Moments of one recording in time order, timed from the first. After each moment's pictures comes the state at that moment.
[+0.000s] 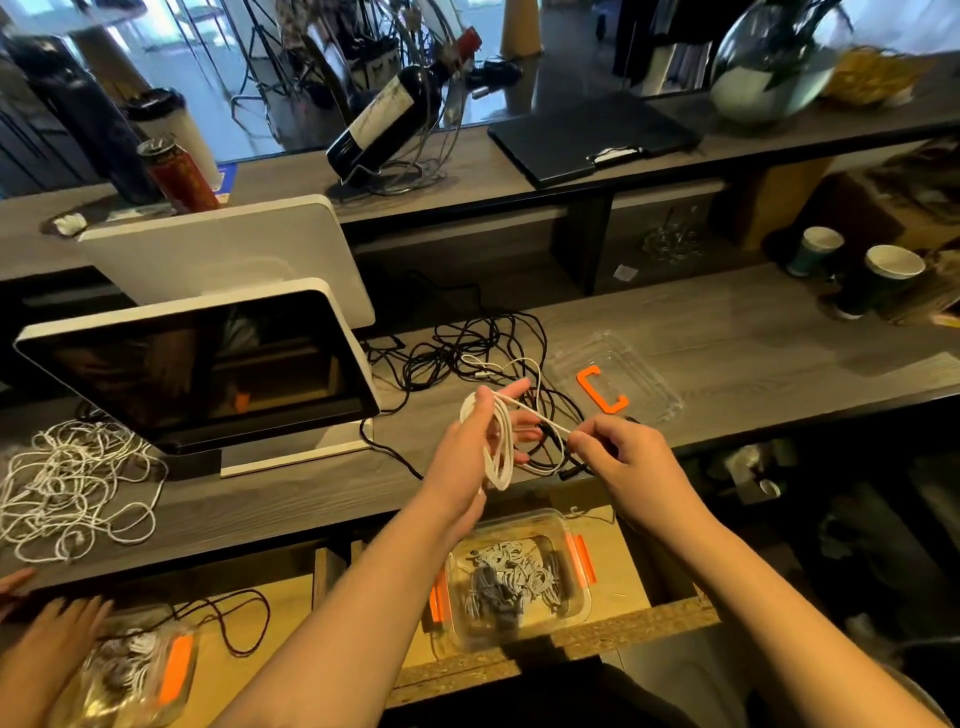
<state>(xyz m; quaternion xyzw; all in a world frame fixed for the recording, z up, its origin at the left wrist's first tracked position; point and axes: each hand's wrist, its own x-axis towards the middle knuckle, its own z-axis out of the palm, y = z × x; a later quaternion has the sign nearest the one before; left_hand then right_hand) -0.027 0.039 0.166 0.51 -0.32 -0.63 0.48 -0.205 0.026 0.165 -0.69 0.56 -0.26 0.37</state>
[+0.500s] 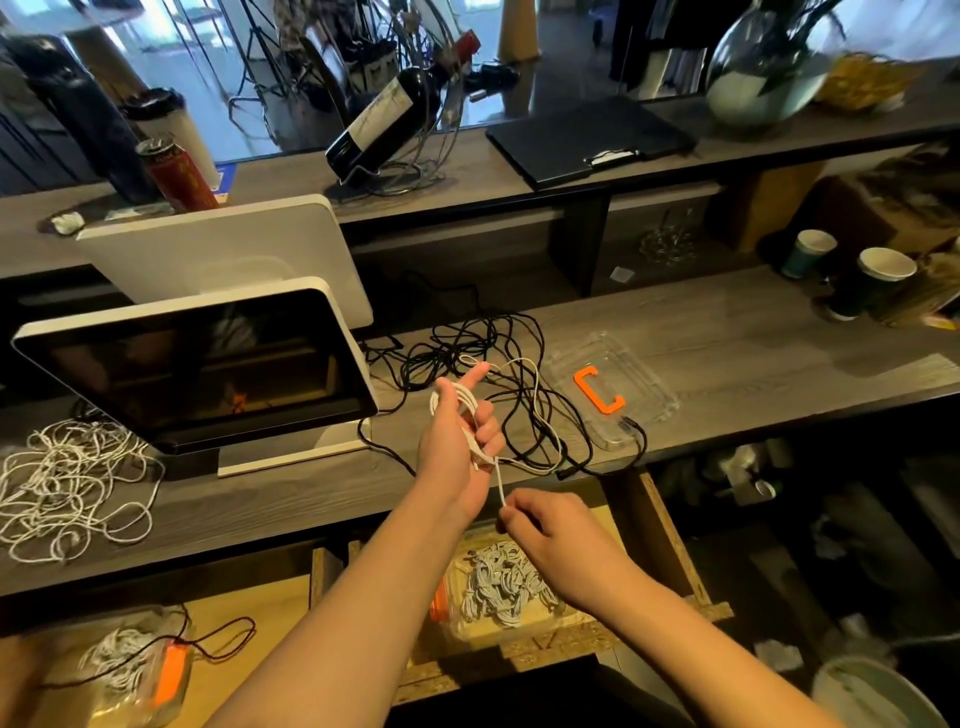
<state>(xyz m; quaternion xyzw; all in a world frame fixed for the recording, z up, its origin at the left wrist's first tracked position) -0.025 0.024 0.157 0.43 -0.13 -0.65 0.62 -0.159 0.076 0.141 -0.73 0.51 -0.14 0.43</state>
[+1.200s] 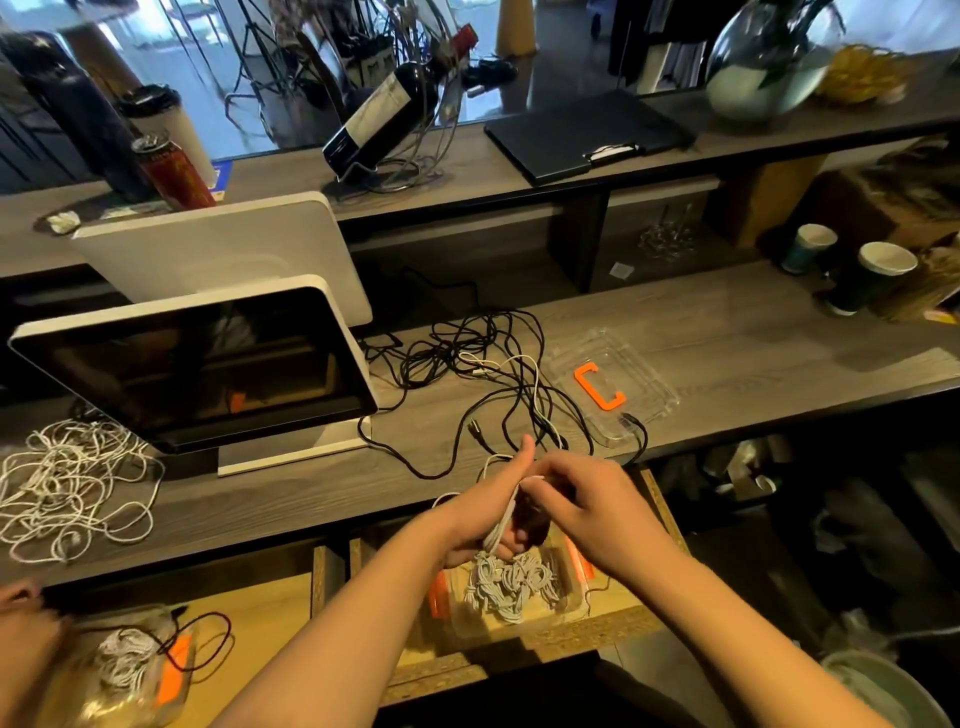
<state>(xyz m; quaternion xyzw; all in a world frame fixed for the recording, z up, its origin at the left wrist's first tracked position) -0.021 0.056 0.133 0.52 -0.41 -0.73 0.14 -0.183 0.058 0.155 -0.77 0.49 -0.23 0.35</state>
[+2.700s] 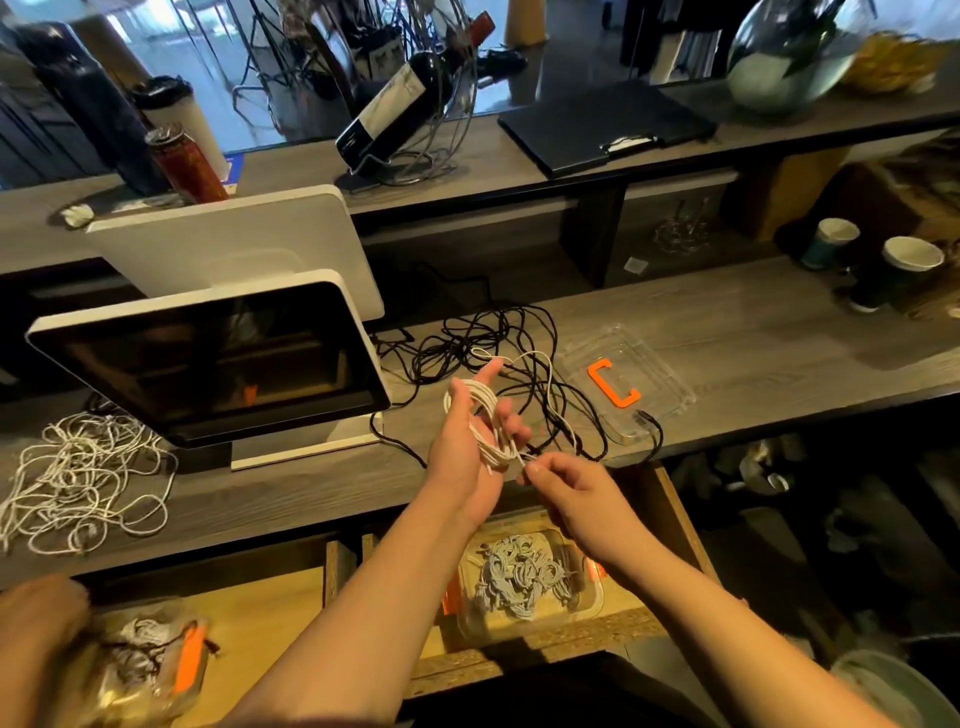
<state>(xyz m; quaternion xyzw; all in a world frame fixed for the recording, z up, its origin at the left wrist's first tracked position) -0.016 0.028 0.149 0.38 -0.15 -0.68 0.61 -0.156 0.050 0.120 -0.57 0.49 -0.31 0.59</state>
